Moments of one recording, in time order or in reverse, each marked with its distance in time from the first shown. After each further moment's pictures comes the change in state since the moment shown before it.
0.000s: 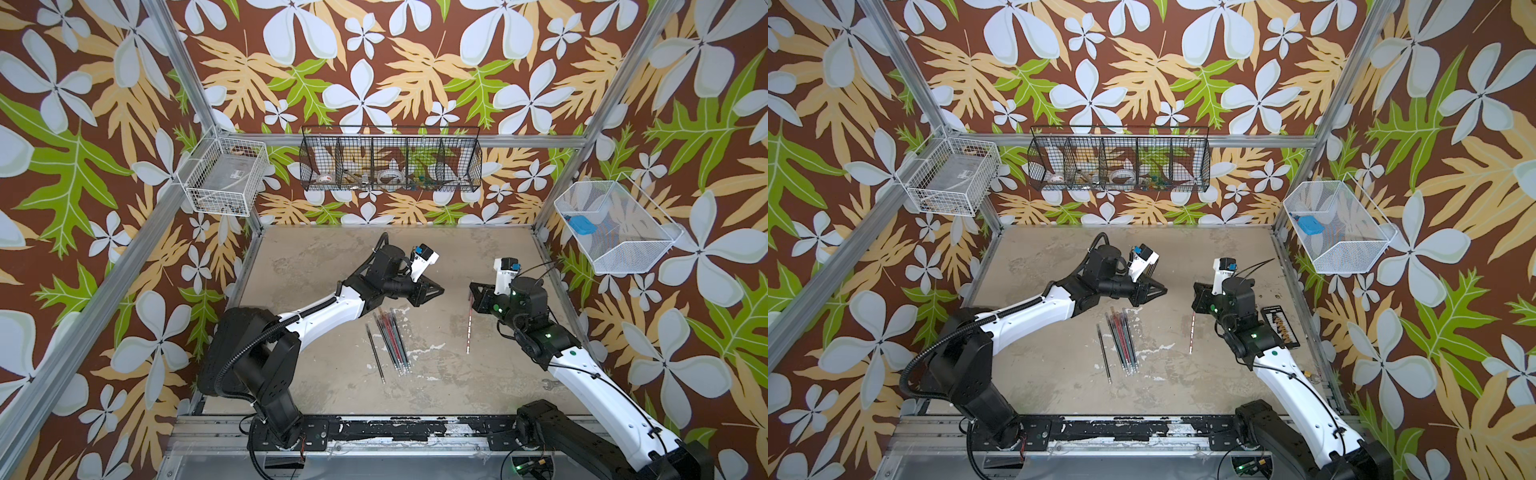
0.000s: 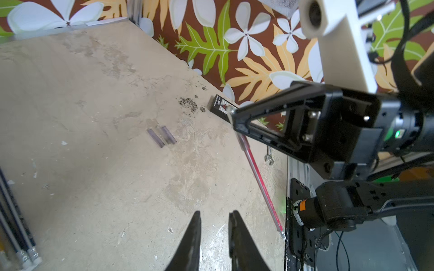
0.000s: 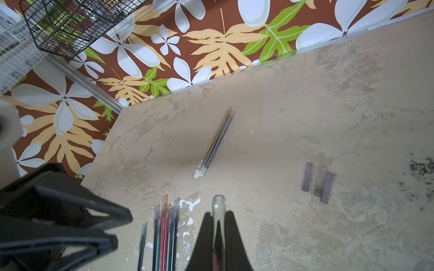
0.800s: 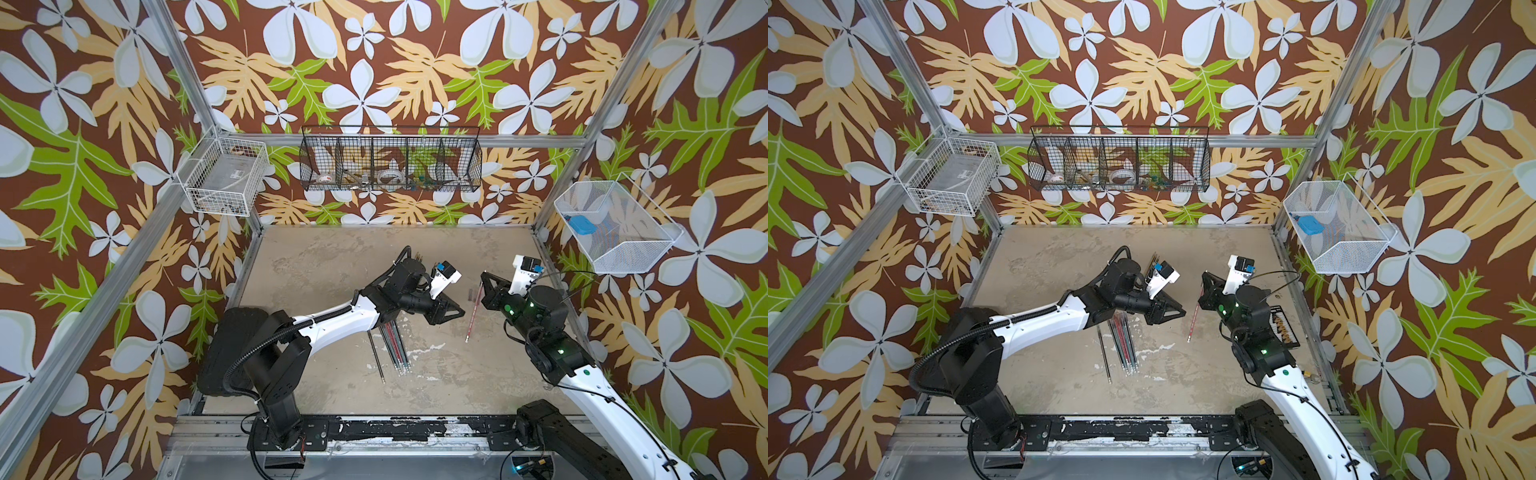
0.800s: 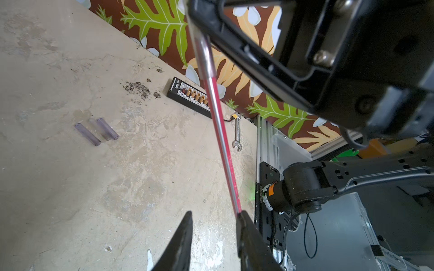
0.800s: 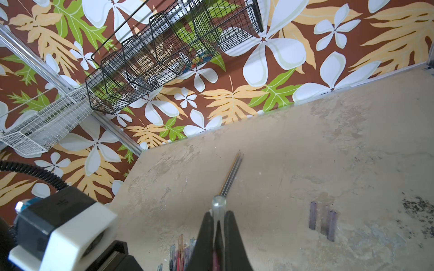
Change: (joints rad) left arm -0.118 0.038 0.005 0.043 0.052 -0.061; right arm 0.001 -0.146 -0.058 0.153 0.077 0.092
